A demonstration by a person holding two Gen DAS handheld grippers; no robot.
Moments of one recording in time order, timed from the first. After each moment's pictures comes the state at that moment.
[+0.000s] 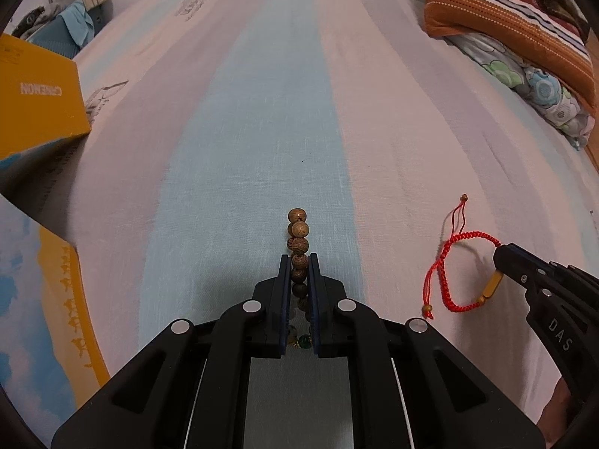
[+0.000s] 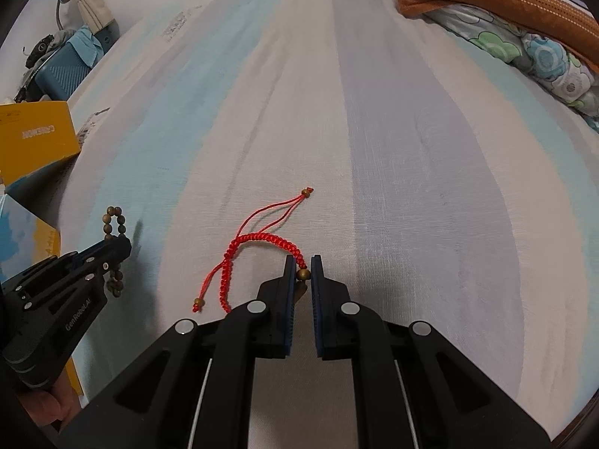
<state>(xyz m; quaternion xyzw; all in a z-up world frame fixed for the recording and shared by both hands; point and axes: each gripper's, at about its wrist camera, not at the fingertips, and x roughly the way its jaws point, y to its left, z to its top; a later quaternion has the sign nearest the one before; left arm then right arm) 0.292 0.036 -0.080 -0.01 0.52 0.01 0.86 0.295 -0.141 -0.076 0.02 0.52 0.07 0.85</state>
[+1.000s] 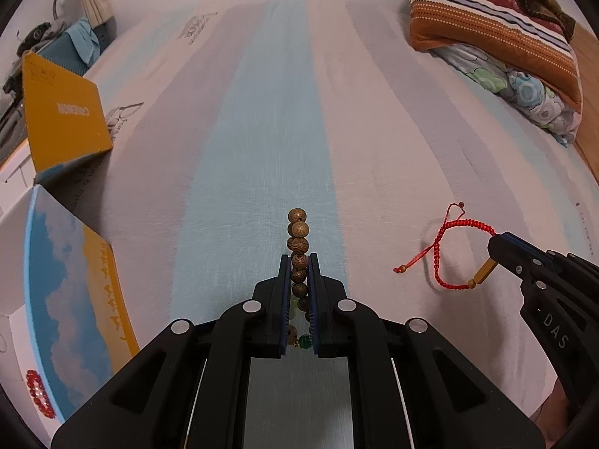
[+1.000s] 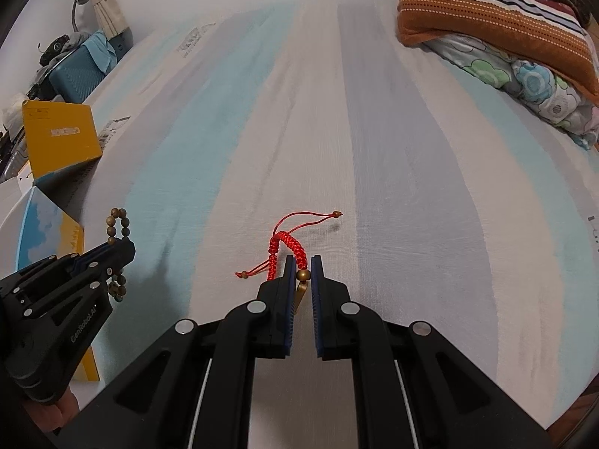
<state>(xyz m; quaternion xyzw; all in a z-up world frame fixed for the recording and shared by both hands) 0.256 0.029 -0.037 0.00 0.49 0.01 0.87 0.262 -0.134 -0.030 0.01 0.49 0.07 0.87</state>
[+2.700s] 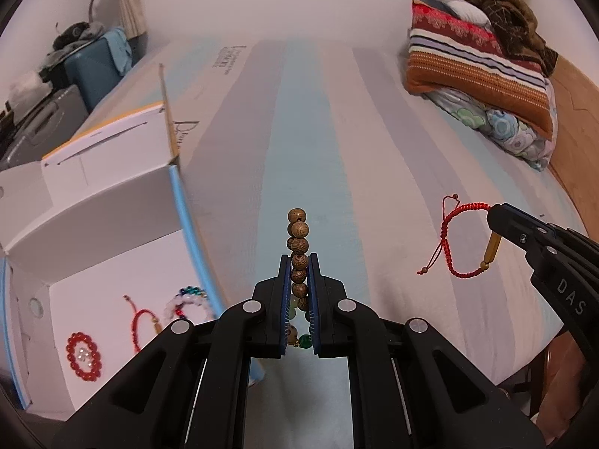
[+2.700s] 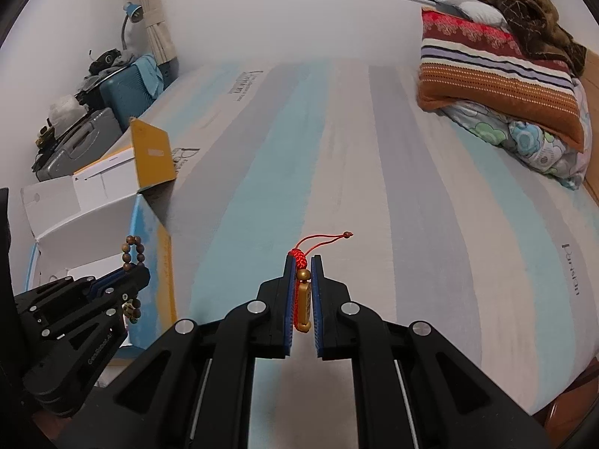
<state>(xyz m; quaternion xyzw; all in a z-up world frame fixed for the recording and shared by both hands) 0.139 0.091 0.059 -0.03 0.44 0.01 0.90 0.162 -0.072 0.091 -0.01 0.41 0.10 0.91</state>
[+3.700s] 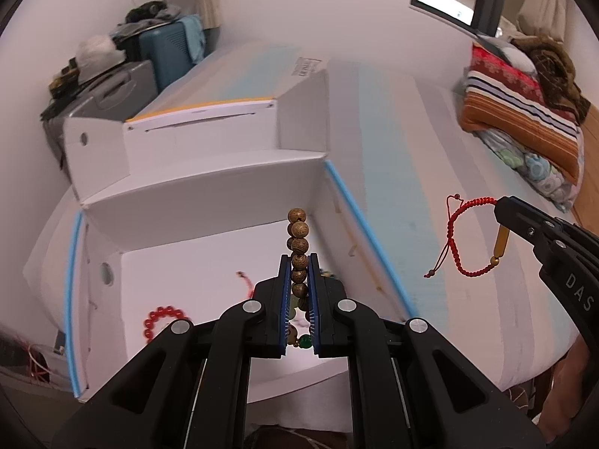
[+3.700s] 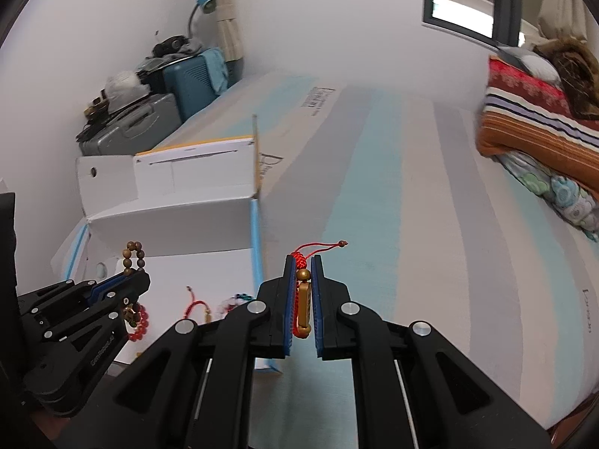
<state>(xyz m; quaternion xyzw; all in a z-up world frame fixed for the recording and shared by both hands) 0.067 0.224 0.081 -0.08 0.42 0.09 0.90 0.115 0.075 0.123 -0.06 0.37 0.18 0.91</state>
